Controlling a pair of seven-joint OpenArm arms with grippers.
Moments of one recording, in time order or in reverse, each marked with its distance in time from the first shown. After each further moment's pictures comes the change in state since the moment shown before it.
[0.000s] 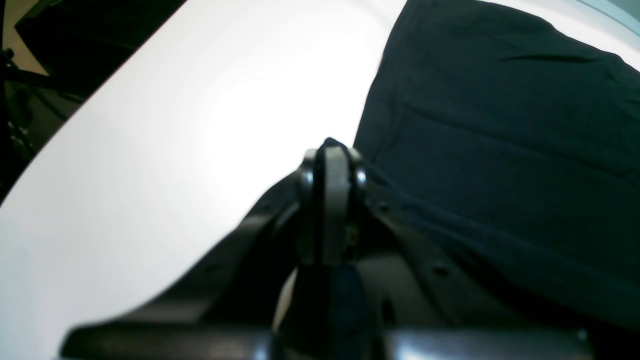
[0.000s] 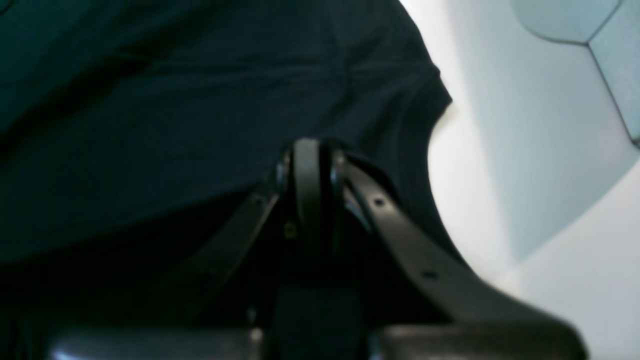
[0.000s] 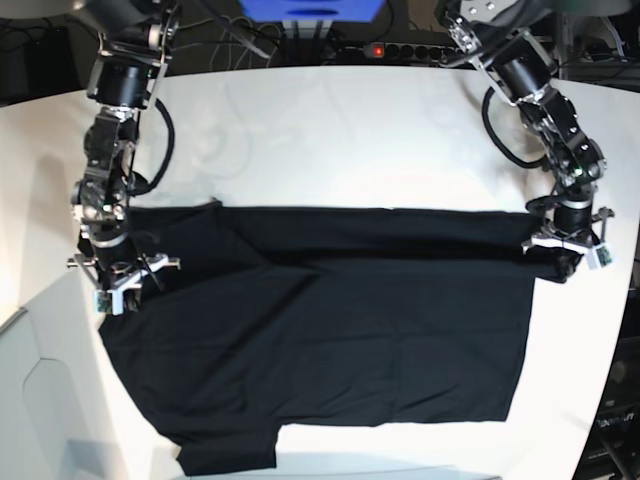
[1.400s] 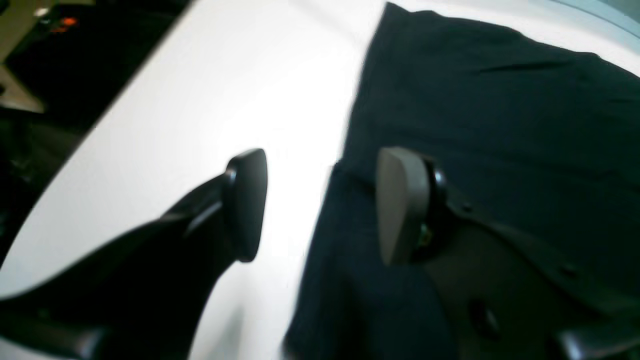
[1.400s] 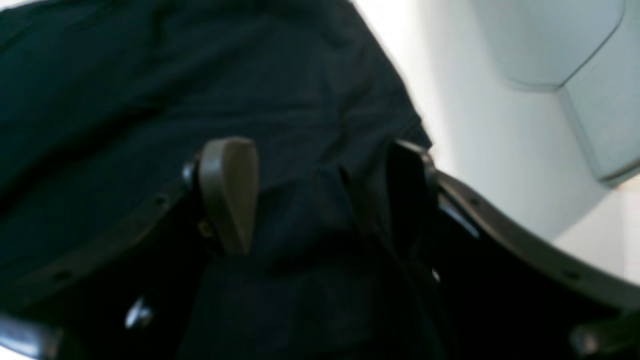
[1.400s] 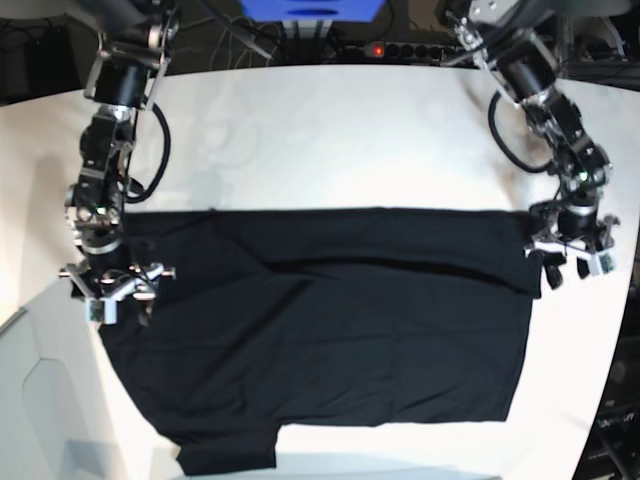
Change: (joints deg) left arm 1.3 -0.8 0.7 2.3 0.2 0.0 2.2; right arm -1.7 0.1 0.2 7.8 0.1 0.0 -1.1
